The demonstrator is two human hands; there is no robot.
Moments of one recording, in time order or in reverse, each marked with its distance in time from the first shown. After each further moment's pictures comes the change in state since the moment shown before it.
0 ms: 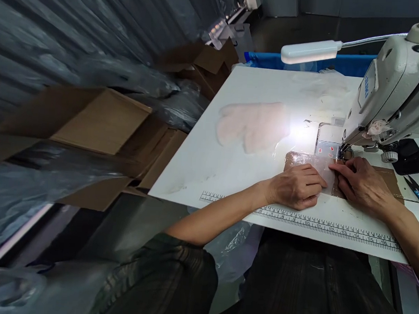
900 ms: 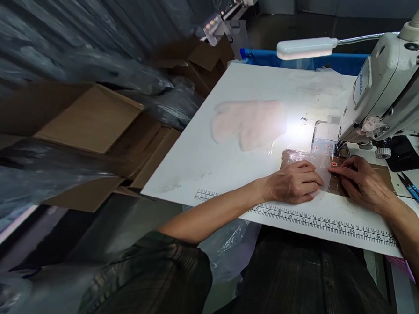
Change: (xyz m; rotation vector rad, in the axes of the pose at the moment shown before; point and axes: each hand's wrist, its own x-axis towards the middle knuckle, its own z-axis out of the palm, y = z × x) left_hand -0.002 -0.001 0.002 -0.015 -0.062 -0.028; right_hand -0.009 0.006 -0.007 0.098 0.003 -0.047
